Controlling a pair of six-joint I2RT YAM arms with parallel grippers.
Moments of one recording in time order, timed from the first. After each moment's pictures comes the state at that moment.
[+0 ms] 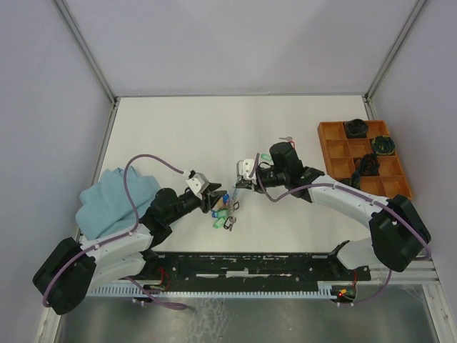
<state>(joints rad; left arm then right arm) -0.70 0.97 0.20 0.72 0.25 0.01 0.68 1.40 0.84 0.00 -0.73 -0.69</state>
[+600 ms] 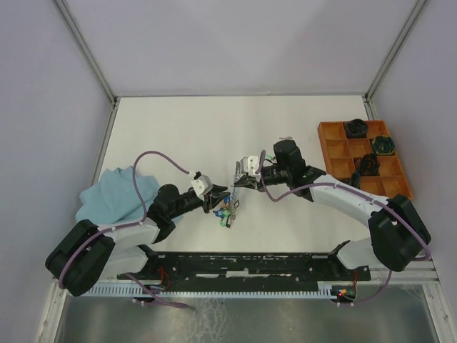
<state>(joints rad) -0.64 1.16 0.20 0.93 0.46 0.06 0.64 1.40 0.82 0.10 -0.84 -0.64</state>
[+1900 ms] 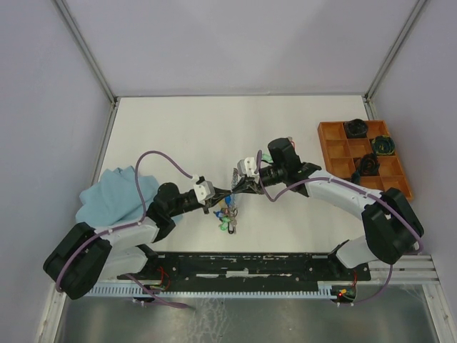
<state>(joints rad) -0.63 1.15 0.22 0.90 0.58 0.20 0.64 1.47 0.88 -0.02 -0.98 -0.70</state>
